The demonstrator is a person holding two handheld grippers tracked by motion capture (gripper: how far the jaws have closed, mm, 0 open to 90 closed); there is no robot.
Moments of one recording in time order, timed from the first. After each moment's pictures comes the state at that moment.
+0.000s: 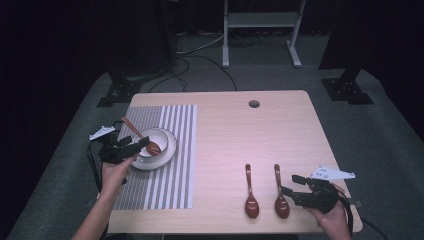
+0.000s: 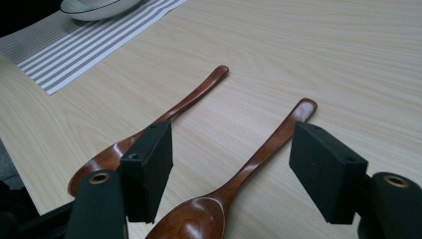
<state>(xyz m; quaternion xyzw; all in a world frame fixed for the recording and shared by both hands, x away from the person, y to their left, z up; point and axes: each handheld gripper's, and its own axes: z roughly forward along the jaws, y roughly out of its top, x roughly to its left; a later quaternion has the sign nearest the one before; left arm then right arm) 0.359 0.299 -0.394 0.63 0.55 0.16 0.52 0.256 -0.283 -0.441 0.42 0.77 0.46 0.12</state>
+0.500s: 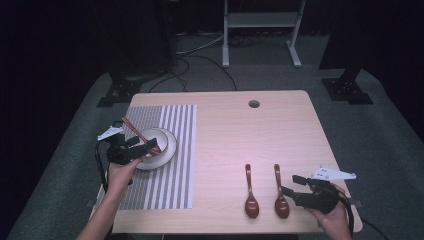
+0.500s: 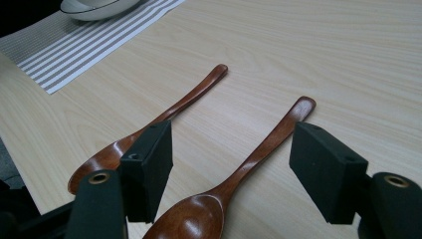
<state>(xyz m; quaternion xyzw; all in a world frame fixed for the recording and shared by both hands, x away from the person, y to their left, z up) 0.357 0.279 -0.394 0.65 0.53 0.15 0.52 0.254 -0.285 -0.442 0.42 0.77 0.46 0.12</state>
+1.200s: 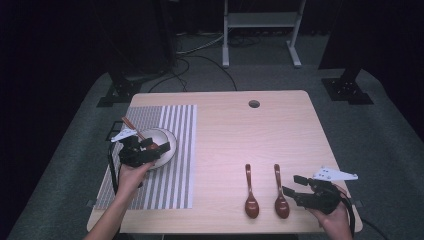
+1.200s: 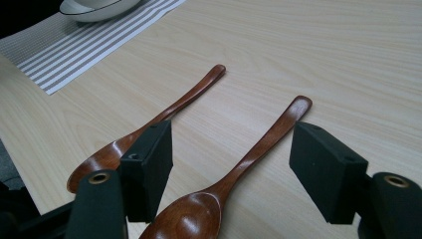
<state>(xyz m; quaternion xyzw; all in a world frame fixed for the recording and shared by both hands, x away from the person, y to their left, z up) 0.352 0.244 -0.394 0.68 0.49 0.13 0.53 0.253 -0.288 -0.442 0.43 0.77 0.47 0.12</state>
